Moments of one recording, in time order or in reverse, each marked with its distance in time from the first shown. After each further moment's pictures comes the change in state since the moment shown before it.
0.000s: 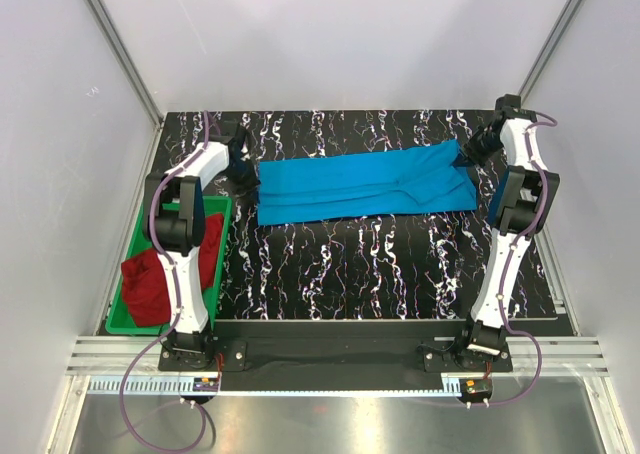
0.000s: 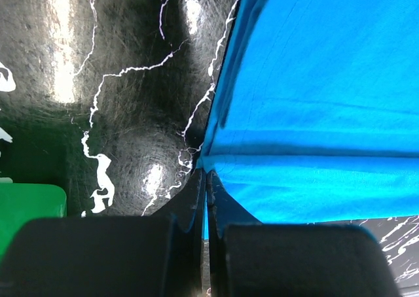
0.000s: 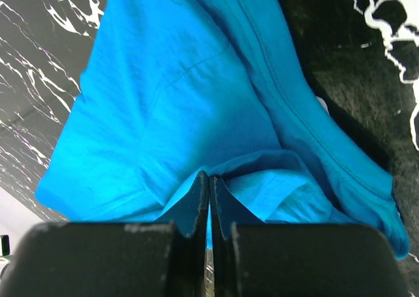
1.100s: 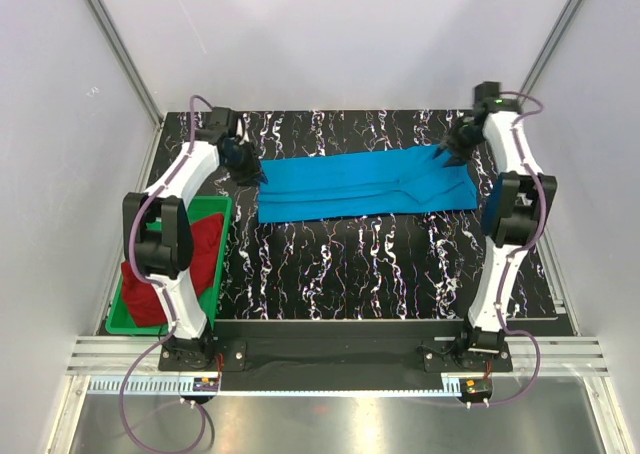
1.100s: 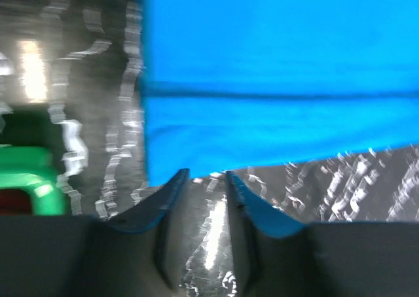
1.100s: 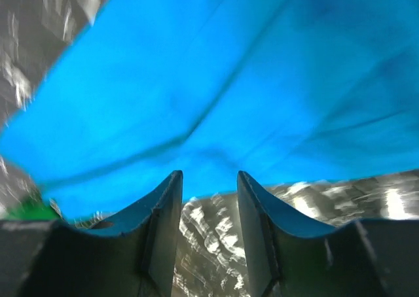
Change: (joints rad) left arm -0.024 -0.226 -0.051 0.051 0.085 0.026; right arm 0.113 -0.204 -0.109 -0.039 0.099 -0.061
